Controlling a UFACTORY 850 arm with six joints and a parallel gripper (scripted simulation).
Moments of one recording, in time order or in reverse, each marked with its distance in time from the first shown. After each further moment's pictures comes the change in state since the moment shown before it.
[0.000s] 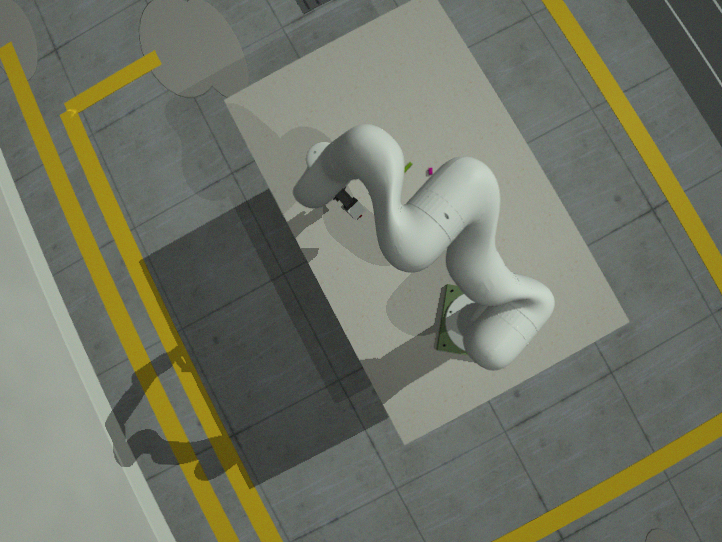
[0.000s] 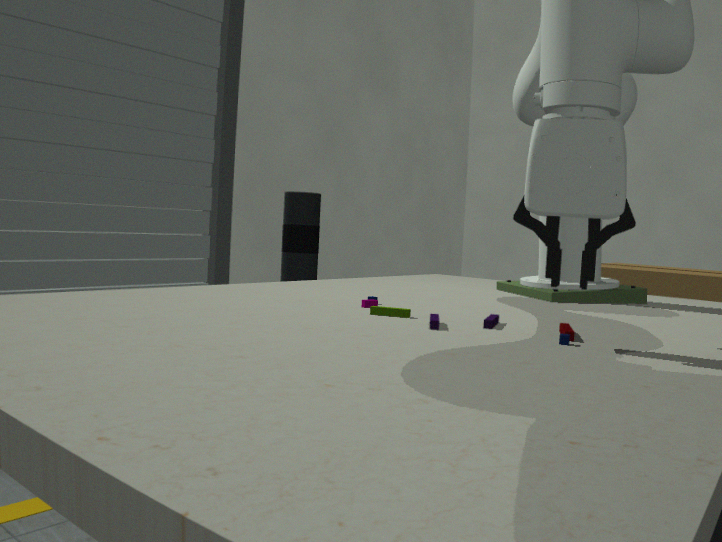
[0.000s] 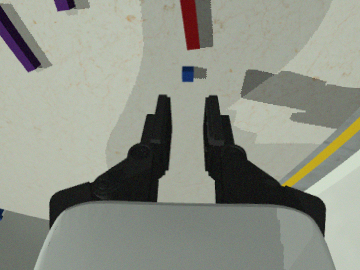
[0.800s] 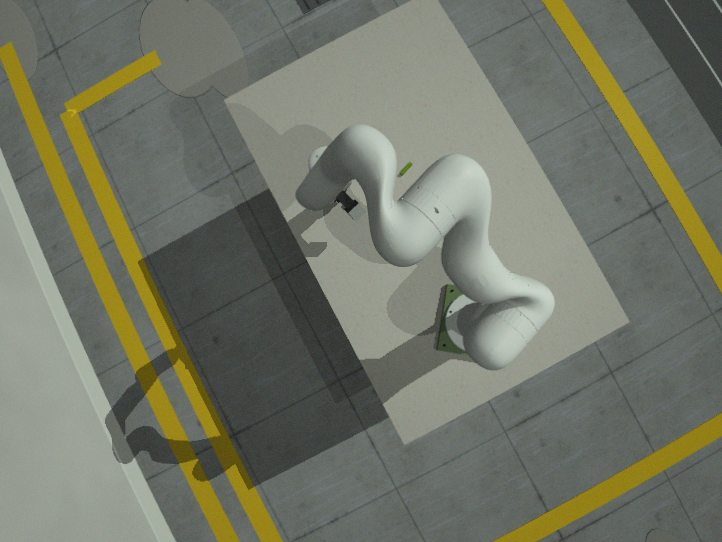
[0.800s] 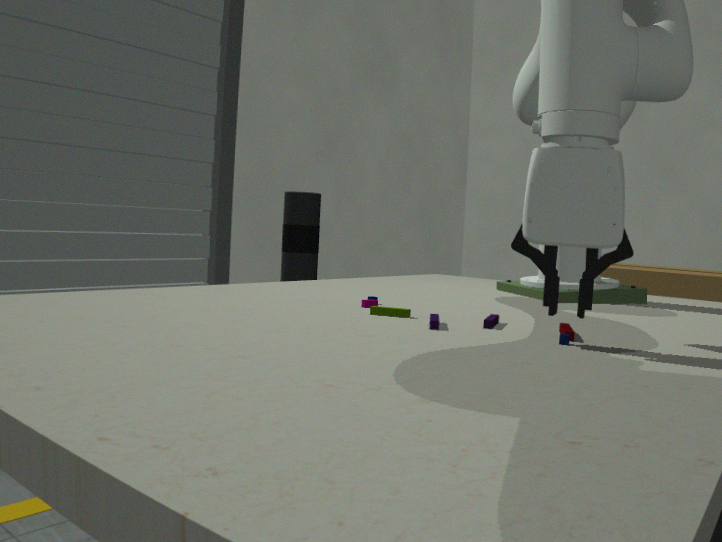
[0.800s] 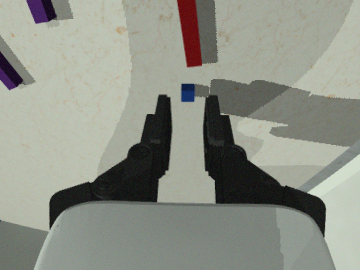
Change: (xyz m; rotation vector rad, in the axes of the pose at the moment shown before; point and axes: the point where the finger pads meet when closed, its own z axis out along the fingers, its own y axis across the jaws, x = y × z) arm 0.000 0.000 0.030 0.000 0.000 0.000
